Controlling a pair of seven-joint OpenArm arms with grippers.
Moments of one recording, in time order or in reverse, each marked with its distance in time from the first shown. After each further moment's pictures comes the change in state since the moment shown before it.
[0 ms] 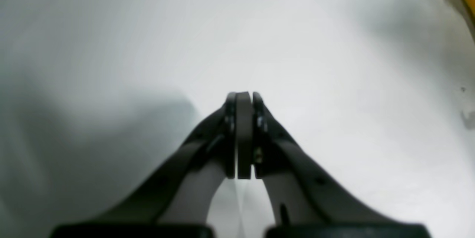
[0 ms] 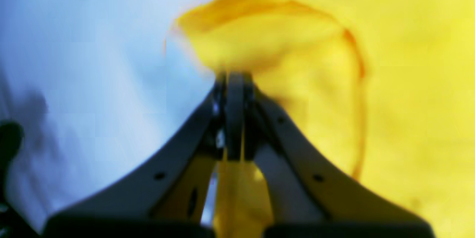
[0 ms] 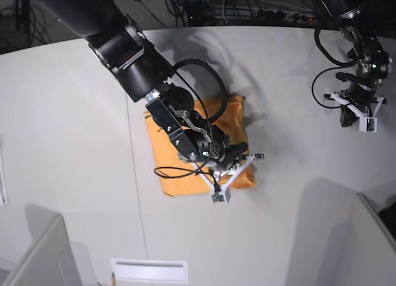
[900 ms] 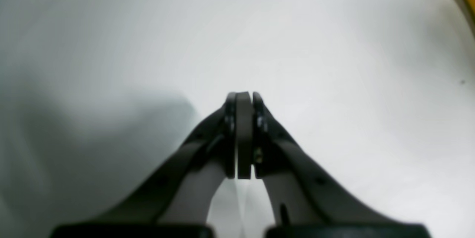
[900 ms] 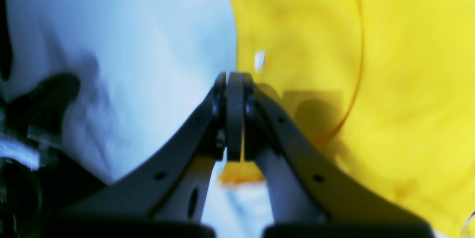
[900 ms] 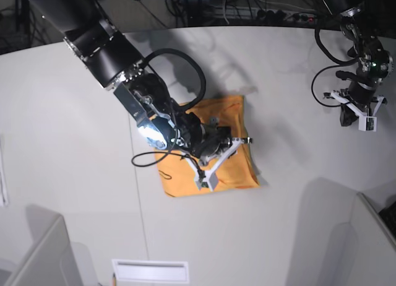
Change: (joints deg) left arm 0.8 0.1 0.0 0.9 -0.1 0.0 -0.1; right arm -5.5 10.5 -3.8 22.4 13.3 -6.4 -11.7
